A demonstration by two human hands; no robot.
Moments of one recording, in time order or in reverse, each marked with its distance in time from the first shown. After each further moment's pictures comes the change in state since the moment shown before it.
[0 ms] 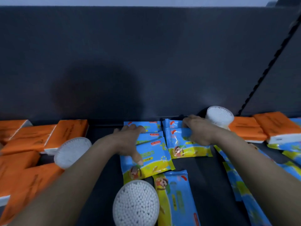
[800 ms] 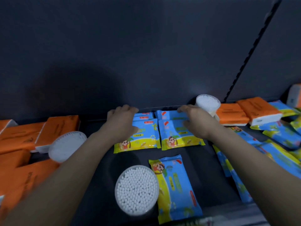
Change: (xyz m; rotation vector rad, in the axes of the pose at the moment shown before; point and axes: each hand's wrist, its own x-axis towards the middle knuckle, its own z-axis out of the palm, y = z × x) left_hand -0.007 0.007 -0.006 -0.038 0.435 0.029; right_hand -0.032 -0.006 0.009 0.145 0.286 0.074
